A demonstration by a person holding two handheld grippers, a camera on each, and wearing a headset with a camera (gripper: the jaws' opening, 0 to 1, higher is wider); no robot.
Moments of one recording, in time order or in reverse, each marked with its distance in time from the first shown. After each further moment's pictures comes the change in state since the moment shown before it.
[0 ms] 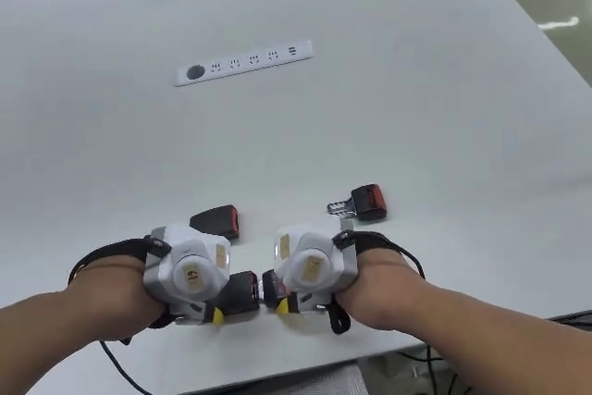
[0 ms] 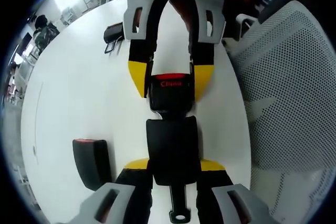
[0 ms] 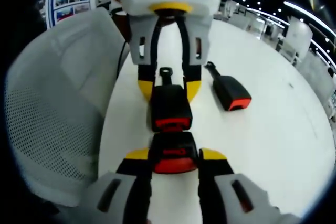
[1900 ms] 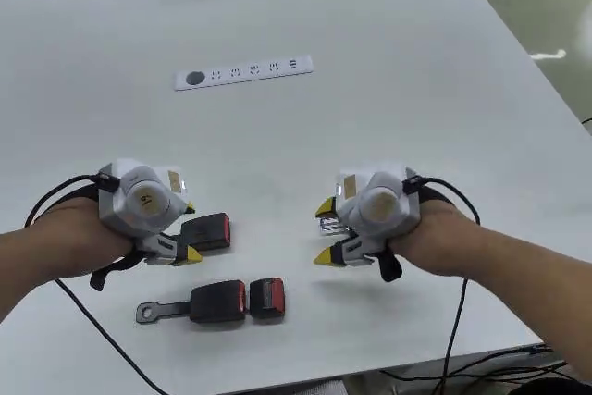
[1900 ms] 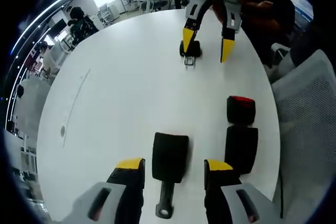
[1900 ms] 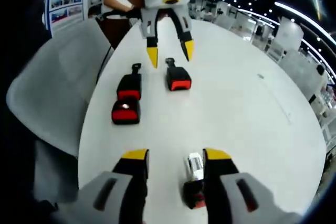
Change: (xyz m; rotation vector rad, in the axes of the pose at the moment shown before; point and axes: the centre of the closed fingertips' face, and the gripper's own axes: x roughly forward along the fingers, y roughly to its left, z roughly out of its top) left arm -0.054 0.105 0.003 -0.175 -0.129 0.207; right arm -0.086 -0.089 -0.047 0.021 0.004 -0.087
